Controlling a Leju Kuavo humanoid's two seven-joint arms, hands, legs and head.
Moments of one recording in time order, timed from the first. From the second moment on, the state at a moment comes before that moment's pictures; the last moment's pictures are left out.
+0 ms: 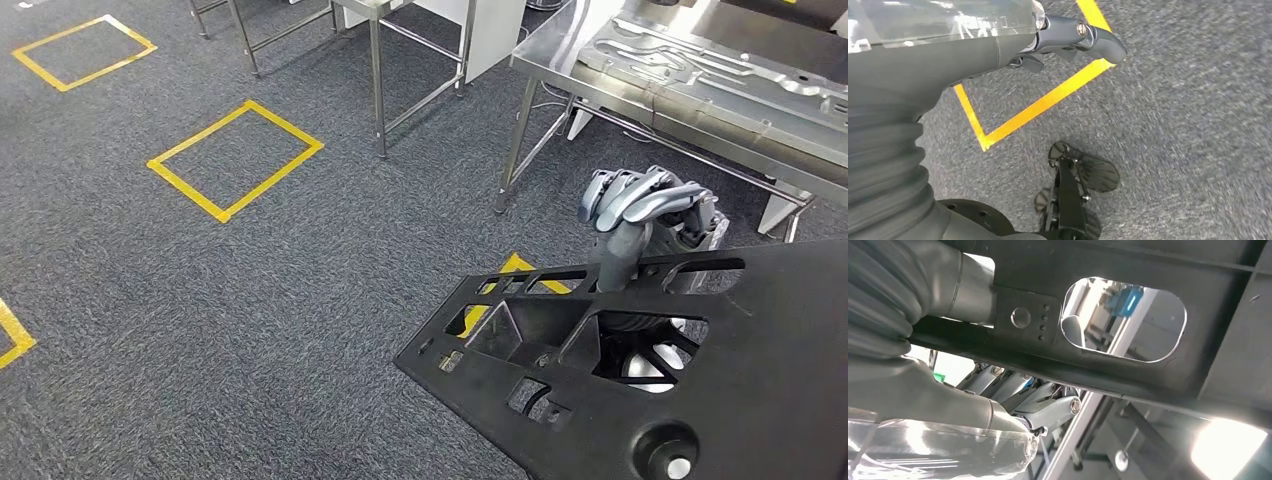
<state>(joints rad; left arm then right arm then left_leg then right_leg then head) -0.08 -0.08 1.20 -0.22 -0.75 0.13 -0.25 -0.34 -0.10 0.31 -2.01 -0.04 -0.10 -0.70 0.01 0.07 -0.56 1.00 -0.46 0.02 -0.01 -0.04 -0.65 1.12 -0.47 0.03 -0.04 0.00</state>
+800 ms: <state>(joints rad) -0.09 -0.08 1.20 -0.22 -0.77 0.10 -0.26 -0.32 -0.10 0.32 -2.01 -0.02 -0.12 -0.70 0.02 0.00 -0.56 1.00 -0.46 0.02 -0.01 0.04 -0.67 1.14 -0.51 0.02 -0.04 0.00</state>
